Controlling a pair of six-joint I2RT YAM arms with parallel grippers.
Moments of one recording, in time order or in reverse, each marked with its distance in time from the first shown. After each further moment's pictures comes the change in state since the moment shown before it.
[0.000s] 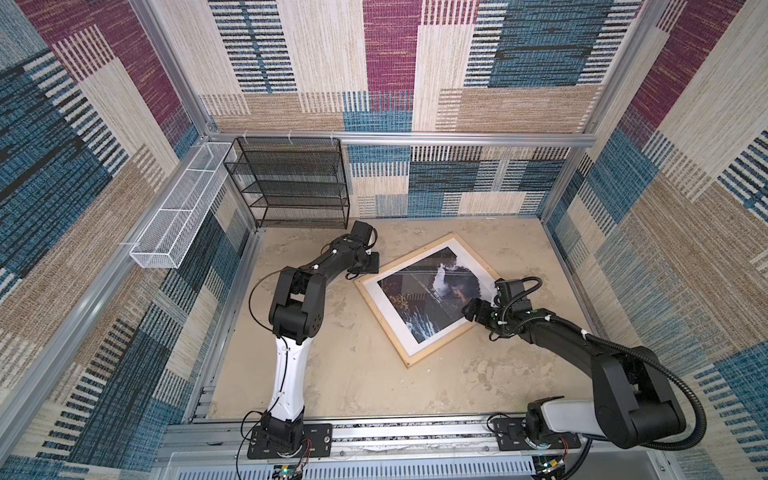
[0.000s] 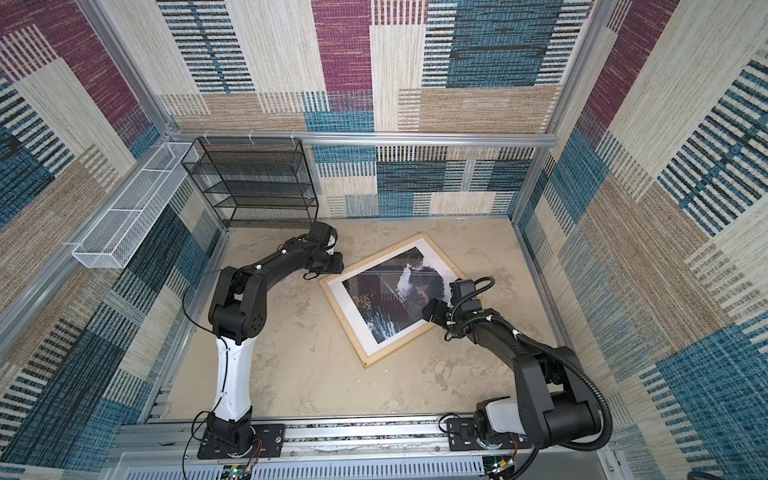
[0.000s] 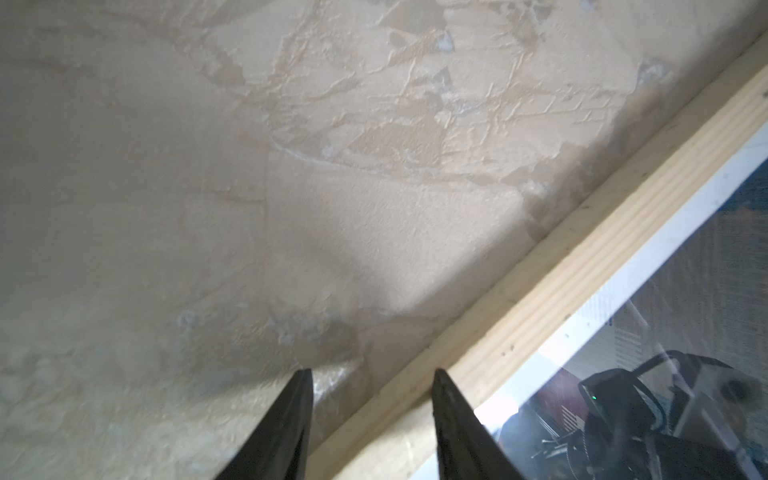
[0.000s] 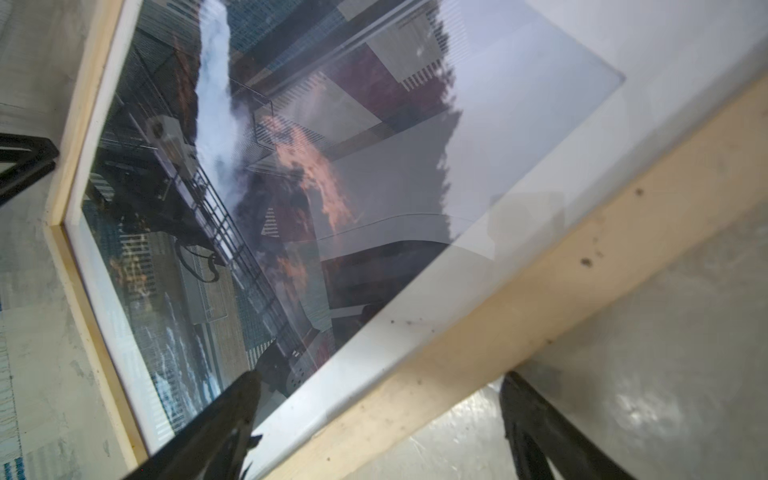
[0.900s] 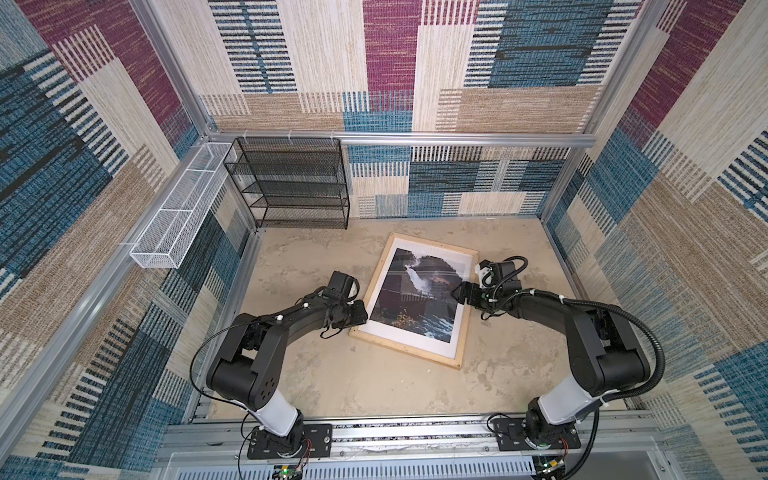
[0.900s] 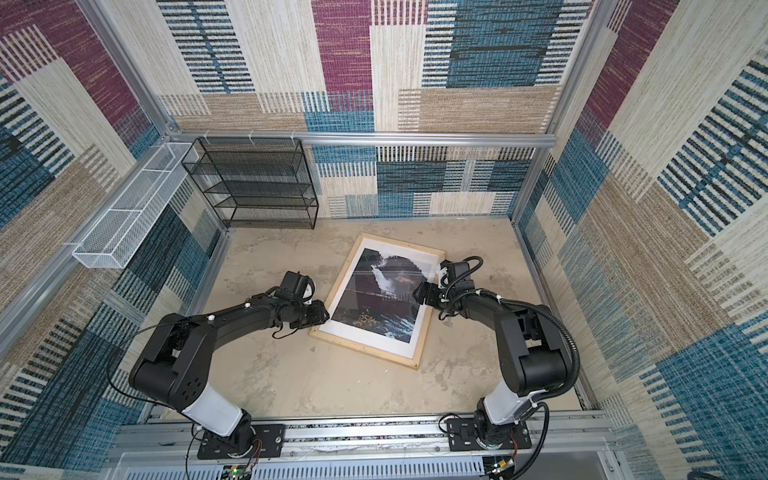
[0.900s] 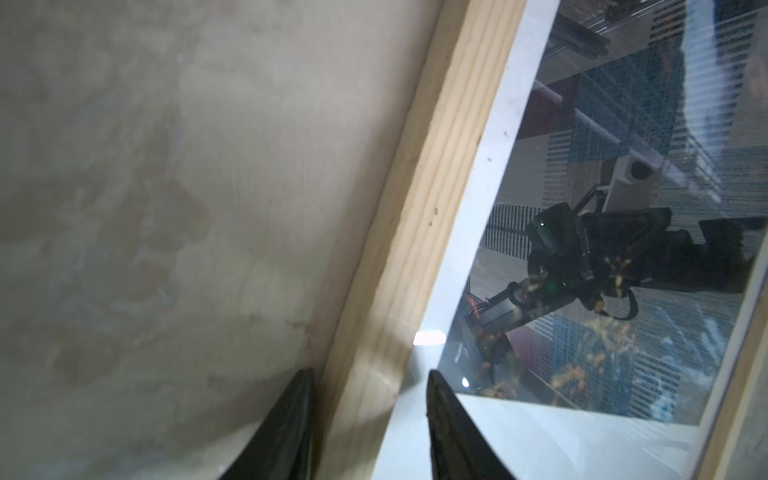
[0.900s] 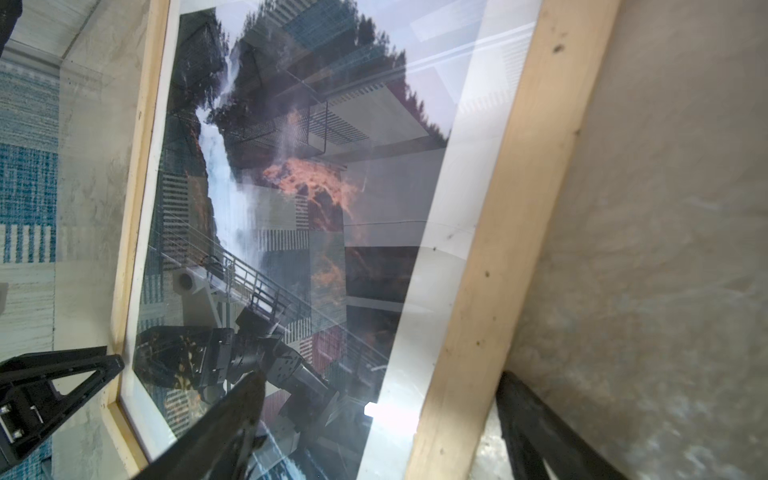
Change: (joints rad) left arm -0.051 -0.629 -0.912 0.251 0.118 -0.268; right arm -0.026 0.269 0.188 0.125 -0.173 -0.160
